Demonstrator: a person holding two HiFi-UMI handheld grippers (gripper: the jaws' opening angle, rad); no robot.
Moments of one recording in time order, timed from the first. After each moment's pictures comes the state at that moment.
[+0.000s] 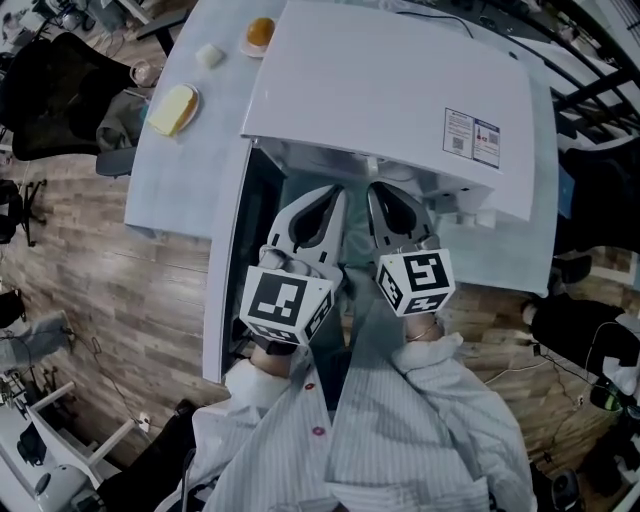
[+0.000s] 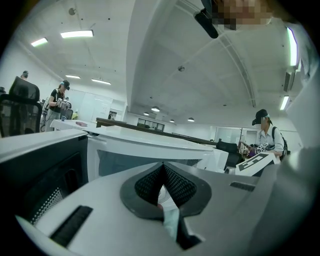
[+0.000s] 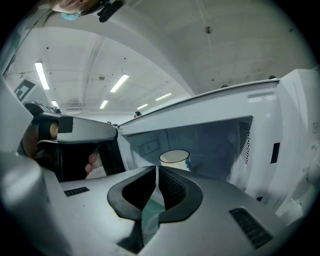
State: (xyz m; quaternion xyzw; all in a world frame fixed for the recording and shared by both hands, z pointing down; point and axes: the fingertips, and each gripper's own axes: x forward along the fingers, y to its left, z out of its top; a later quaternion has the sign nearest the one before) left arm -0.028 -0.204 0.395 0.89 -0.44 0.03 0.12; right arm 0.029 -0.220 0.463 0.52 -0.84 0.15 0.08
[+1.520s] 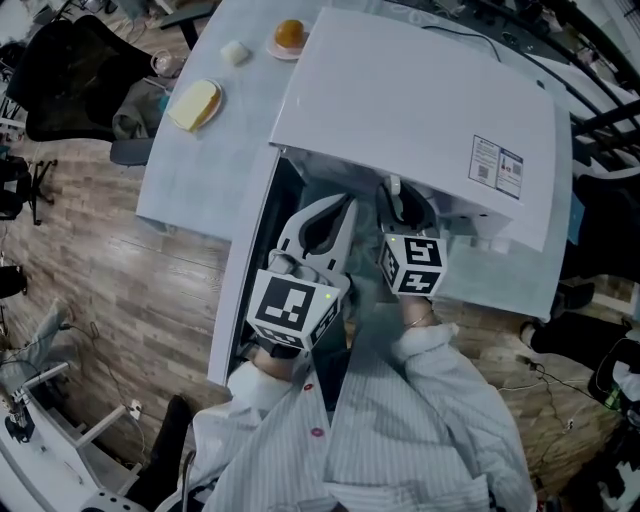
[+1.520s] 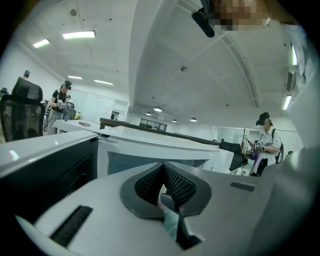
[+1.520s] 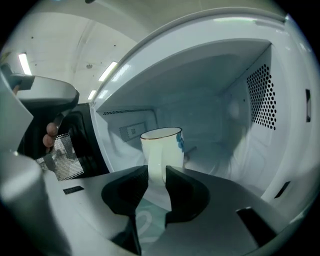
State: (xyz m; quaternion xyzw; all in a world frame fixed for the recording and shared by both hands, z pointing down) left arm -0.046 -0.216 0.398 0.88 -0.45 0.03 0.13; right arm 0.033 -0.264 0.525 0.56 -0.80 0.19 0.13
